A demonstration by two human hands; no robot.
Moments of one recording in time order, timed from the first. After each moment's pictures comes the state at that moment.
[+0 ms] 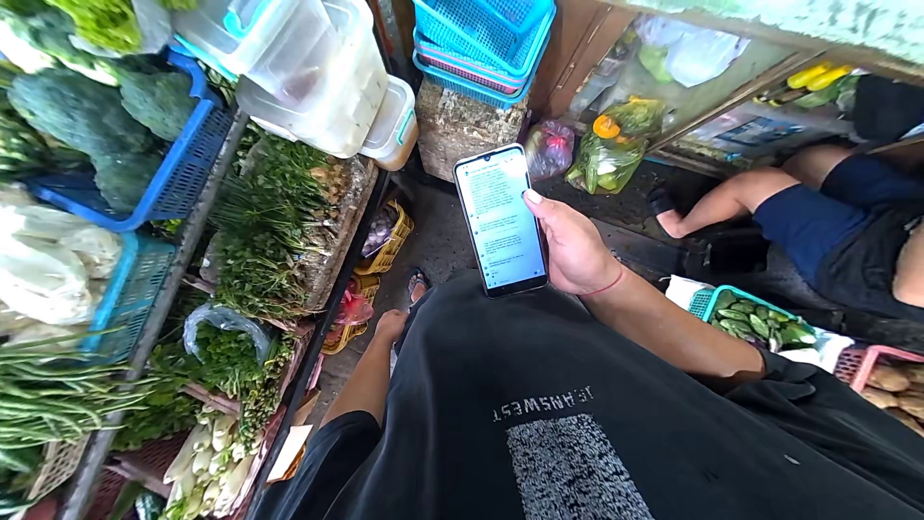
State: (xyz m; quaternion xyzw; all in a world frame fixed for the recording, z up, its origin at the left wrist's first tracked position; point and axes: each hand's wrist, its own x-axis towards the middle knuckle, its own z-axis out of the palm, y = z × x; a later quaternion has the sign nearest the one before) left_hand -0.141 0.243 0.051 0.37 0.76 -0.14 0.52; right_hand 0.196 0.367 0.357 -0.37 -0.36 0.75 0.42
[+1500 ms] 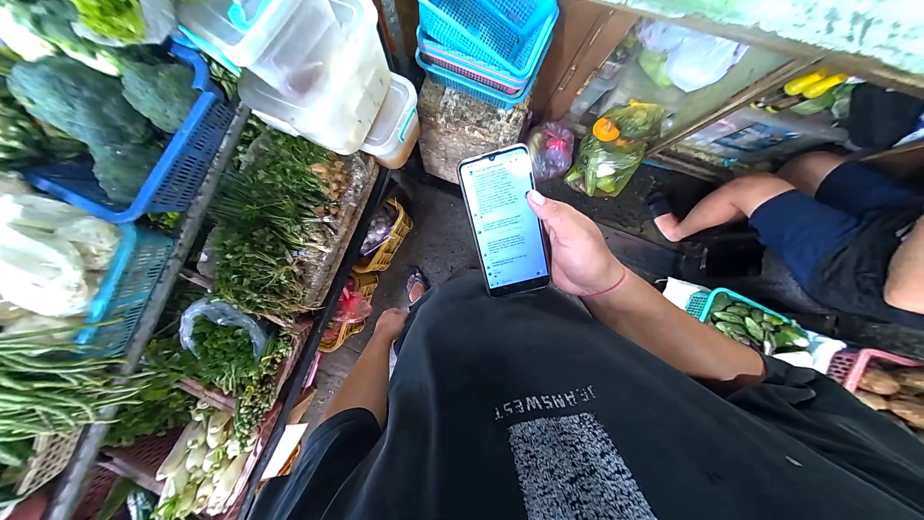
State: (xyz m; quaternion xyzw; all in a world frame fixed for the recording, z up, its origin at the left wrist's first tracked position) left_hand -0.148 0.234 0.022 0.36 0.76 -0.12 0.53; right_hand 0.197 0.362 0.356 -0.38 -0.37 0.75 0.41
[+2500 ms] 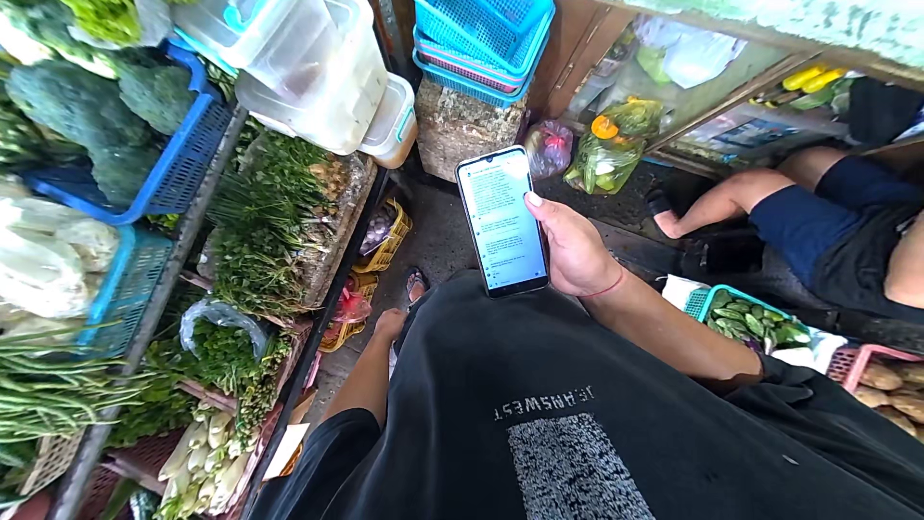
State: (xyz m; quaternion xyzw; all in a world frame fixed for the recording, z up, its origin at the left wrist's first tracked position) left_hand -0.148 0.230 0.018 0.36 0.76 -0.12 0.53; right_hand 0.200 0.358 0.355 -0.37 -0.36 0.75 0.41
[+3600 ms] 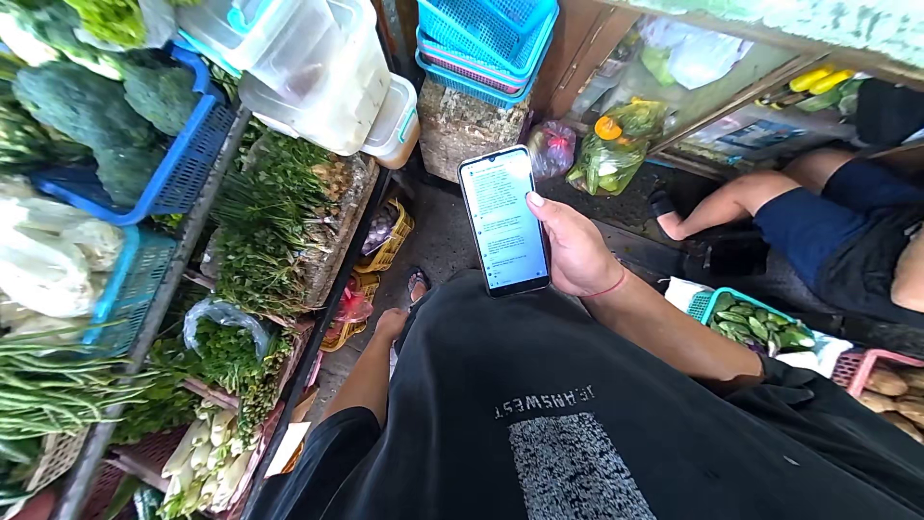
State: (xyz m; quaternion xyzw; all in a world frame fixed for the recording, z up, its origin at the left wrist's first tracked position) left_hand -0.147 0.237 0.030 0.36 0.75 -0.13 0.53; right_hand 0.200 0.364 0.355 -0.38 -0.36 0.75 0.41
